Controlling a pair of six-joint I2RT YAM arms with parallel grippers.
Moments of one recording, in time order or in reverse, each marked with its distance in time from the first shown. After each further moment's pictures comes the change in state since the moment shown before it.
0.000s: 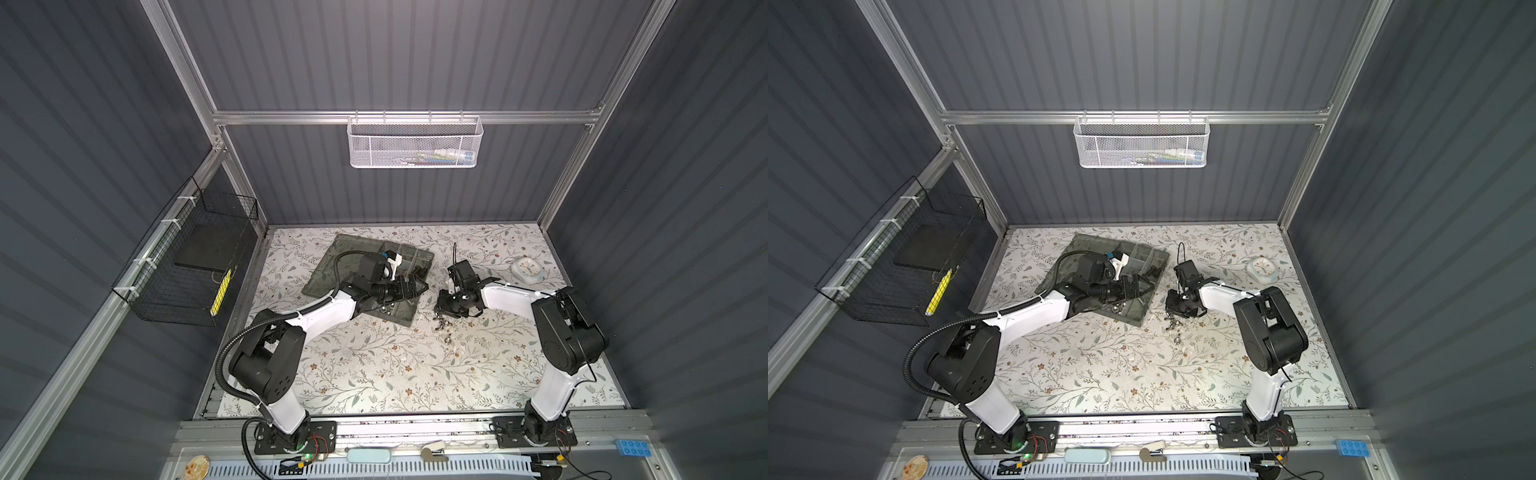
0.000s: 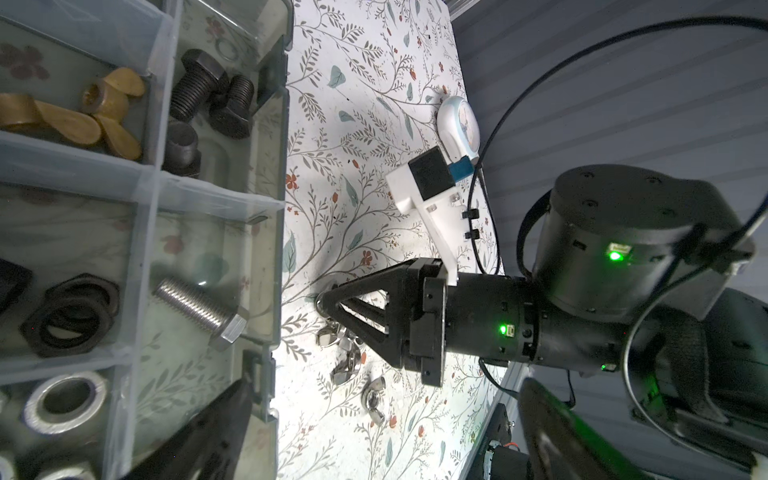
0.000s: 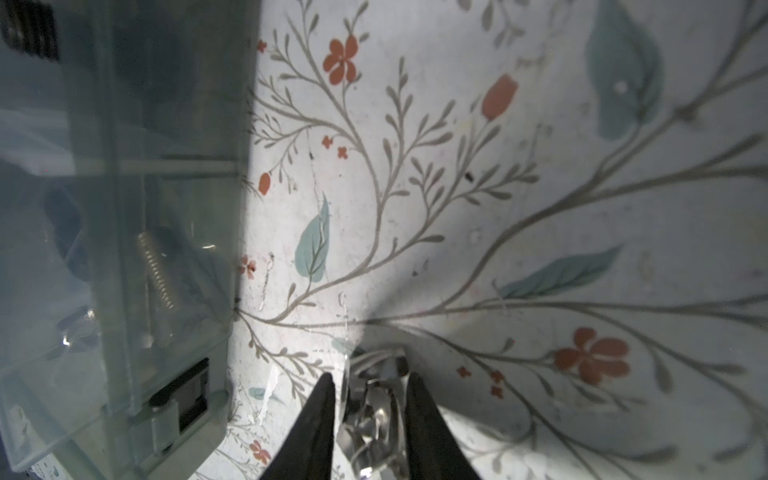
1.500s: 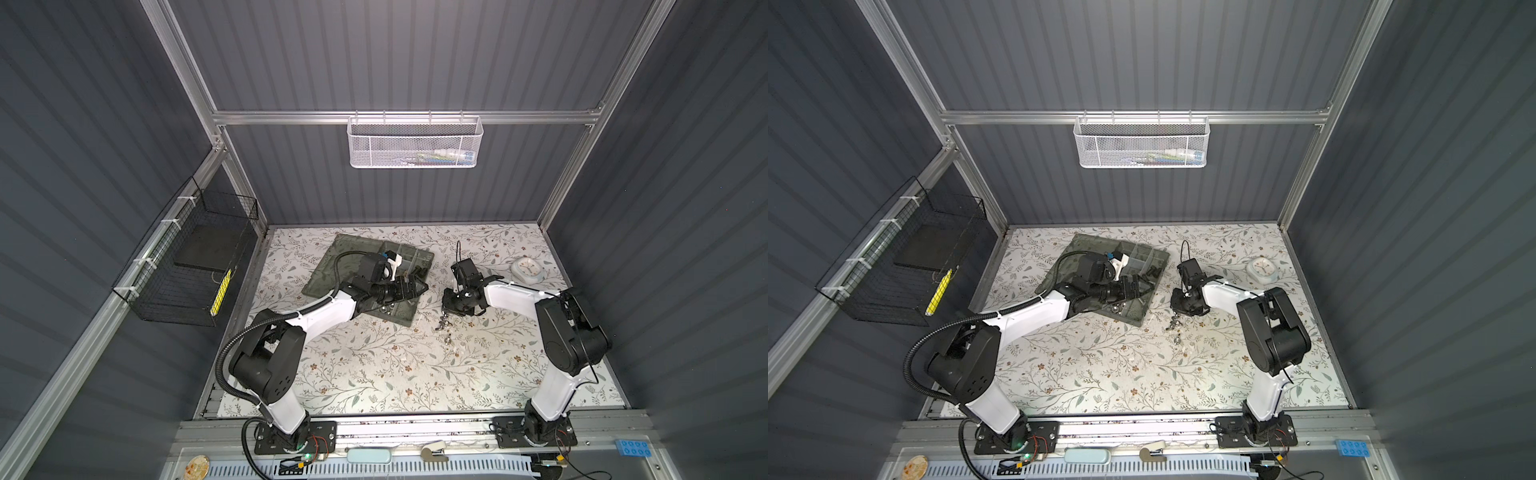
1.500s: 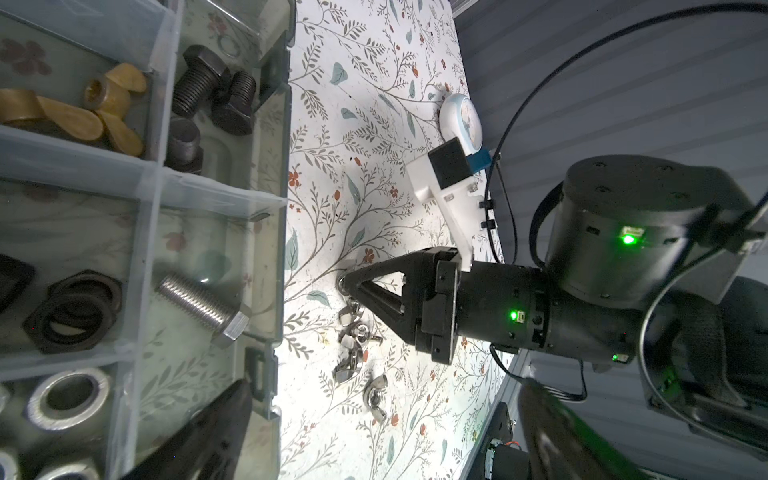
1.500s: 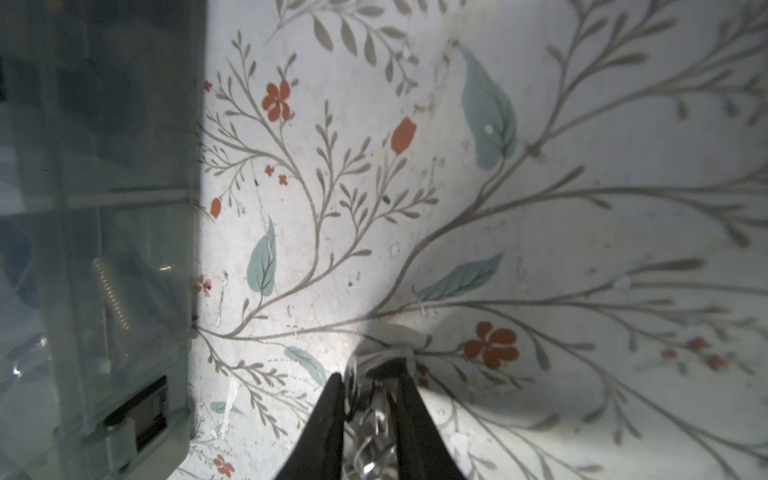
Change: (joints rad) left arm 0.000 0.001 0.000 -0.008 0.000 0.004; right arm -0.027 -0.008 0.025 -0.060 0.080 -0.027
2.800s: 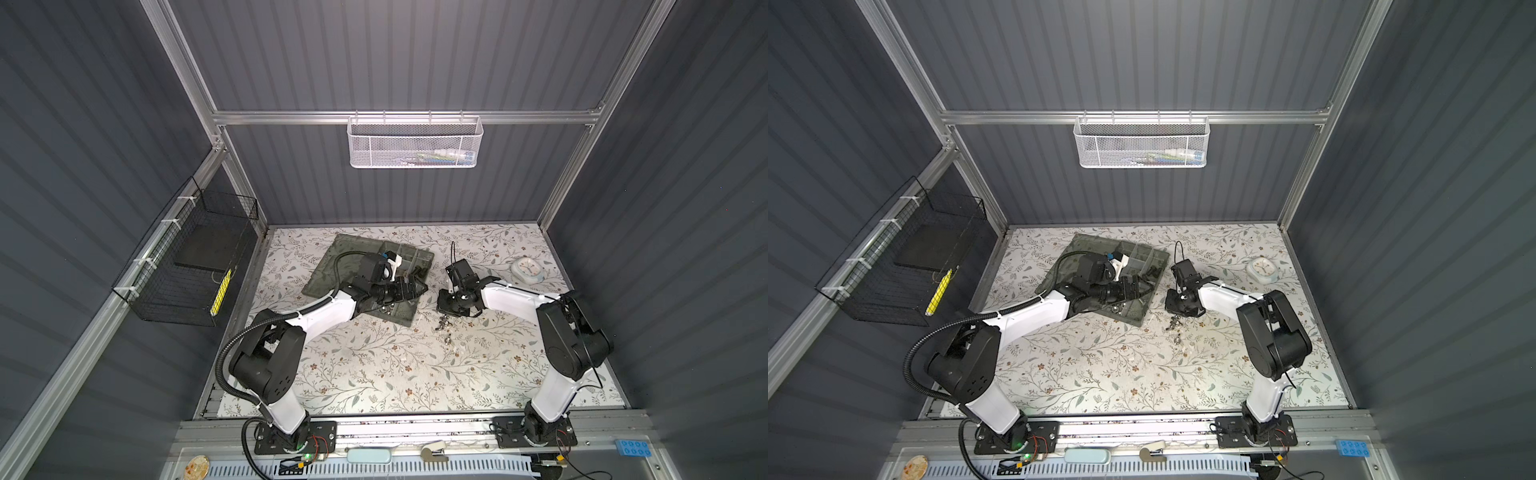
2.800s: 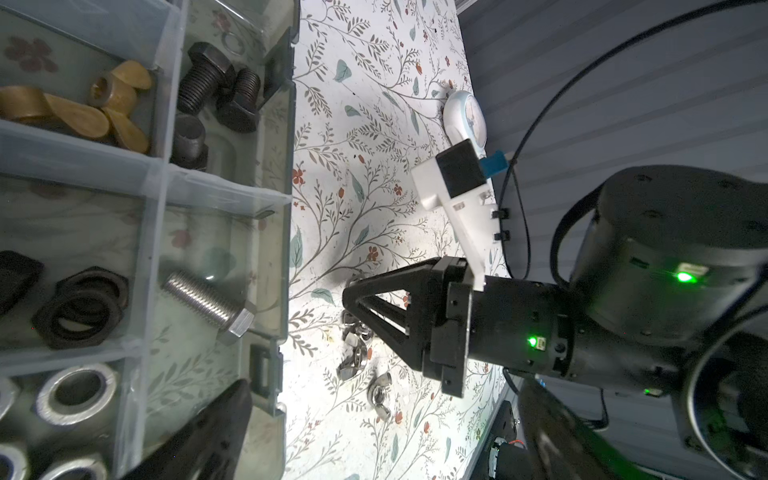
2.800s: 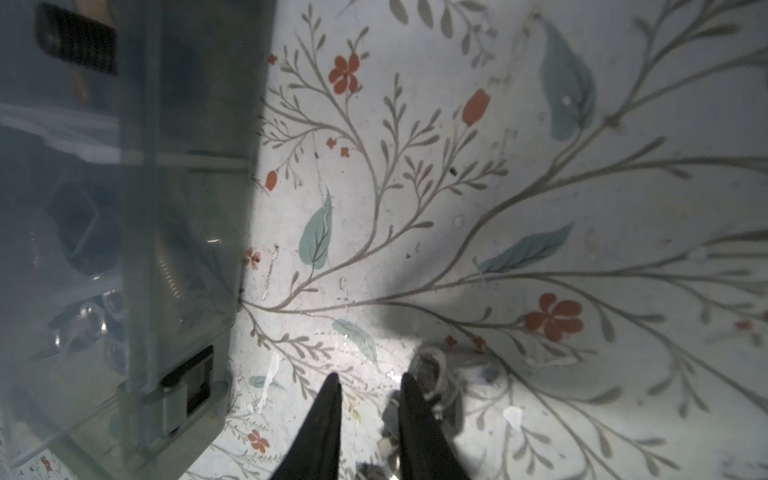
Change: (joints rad) left arm 0.000 0.000 0.000 -0.011 -0.004 0.010; right arm 0.053 -0.023 -0.013 0.006 0.000 0.030
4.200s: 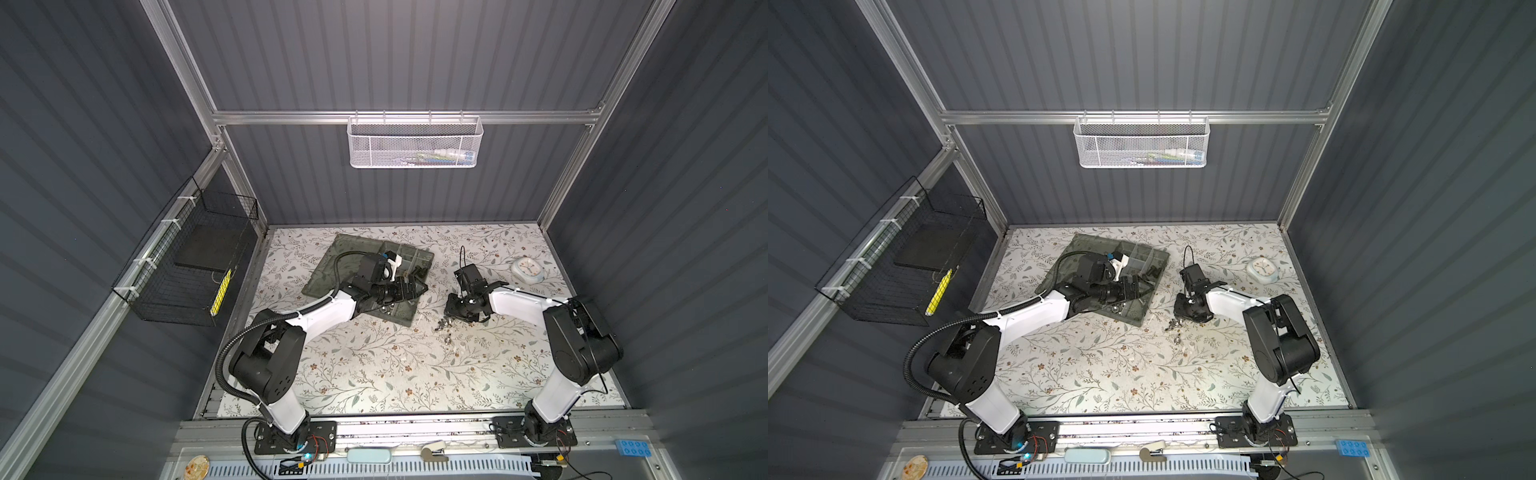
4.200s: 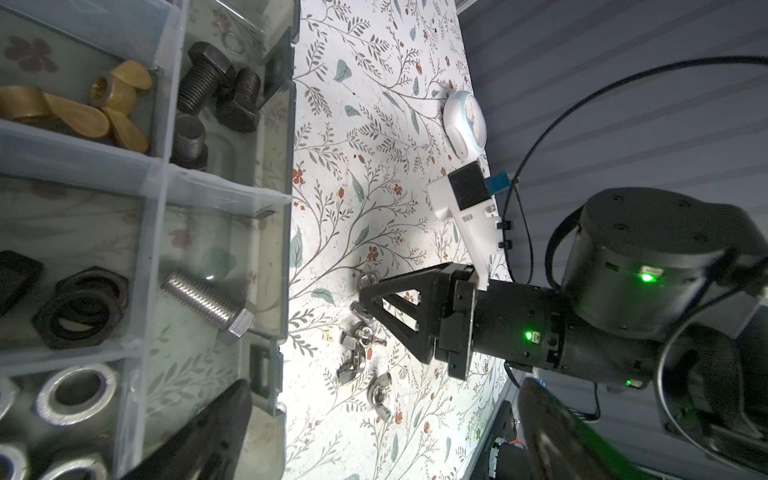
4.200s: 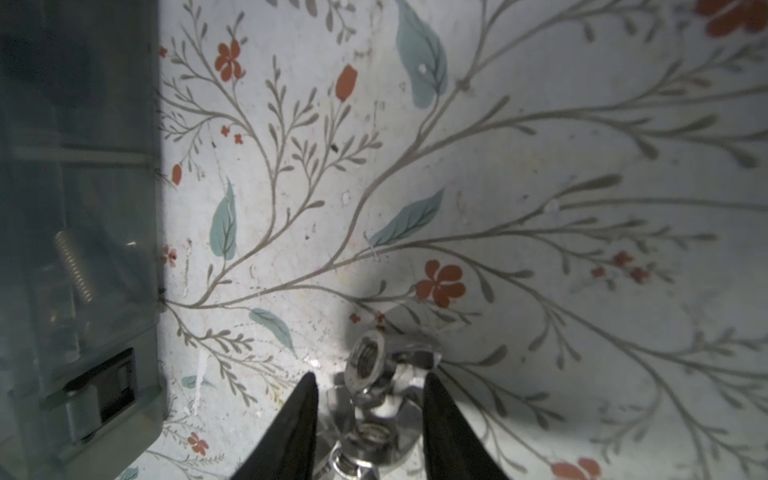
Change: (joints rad) left arm 0.000 0.000 0.000 0.000 0.000 0.000; right arm -0.048 -0.048 -0.090 0.013 0.031 0.000
